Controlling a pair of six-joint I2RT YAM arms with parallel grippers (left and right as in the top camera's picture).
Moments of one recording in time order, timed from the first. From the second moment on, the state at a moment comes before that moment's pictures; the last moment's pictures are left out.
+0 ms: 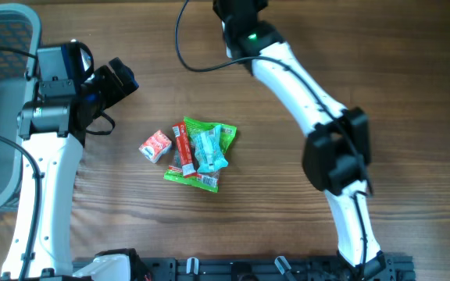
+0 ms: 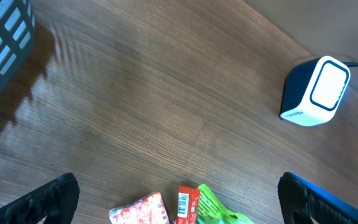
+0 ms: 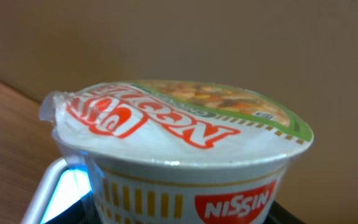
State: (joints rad) left arm 0.07 1.37 1.28 -0.78 0.07 -0.50; right arm 0.53 2.36 2.13 -0.16 0.62 -0.56
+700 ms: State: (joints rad) left arm 0.07 1.37 1.28 -0.78 0.07 -0.50; right arm 0.53 2.09 2.14 -0.63 0.75 -0.58
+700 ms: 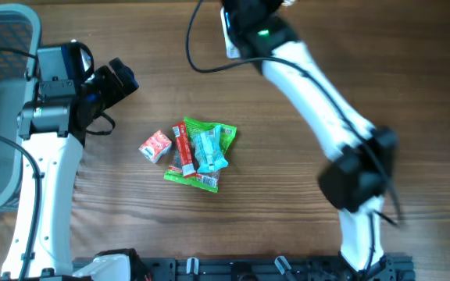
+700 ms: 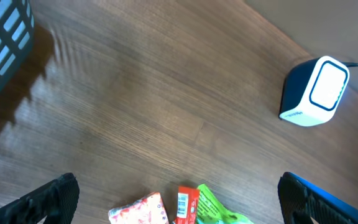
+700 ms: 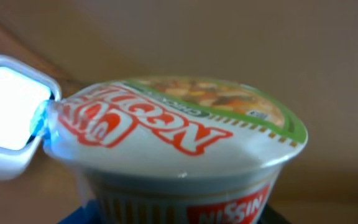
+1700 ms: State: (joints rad) left arm 0.07 1.37 1.28 -0.78 0.07 -0.50; right arm -0.13 1.89 1.76 -1.22 -0.10 -0.16
